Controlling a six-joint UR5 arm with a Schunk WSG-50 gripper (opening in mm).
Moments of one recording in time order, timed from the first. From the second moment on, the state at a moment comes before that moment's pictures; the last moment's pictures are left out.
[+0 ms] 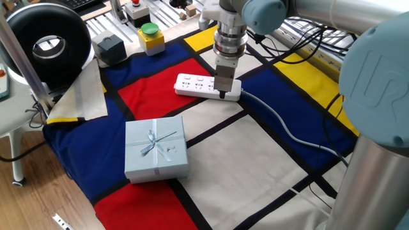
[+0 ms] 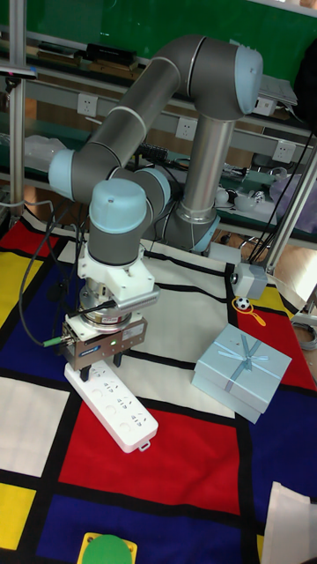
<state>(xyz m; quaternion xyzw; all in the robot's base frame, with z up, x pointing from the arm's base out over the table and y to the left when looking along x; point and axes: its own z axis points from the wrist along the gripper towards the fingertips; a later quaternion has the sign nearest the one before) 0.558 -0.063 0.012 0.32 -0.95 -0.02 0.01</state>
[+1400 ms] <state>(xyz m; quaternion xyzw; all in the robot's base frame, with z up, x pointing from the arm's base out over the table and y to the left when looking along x) 0.557 -0.061 0.018 0.32 -0.95 -0.03 0.01</state>
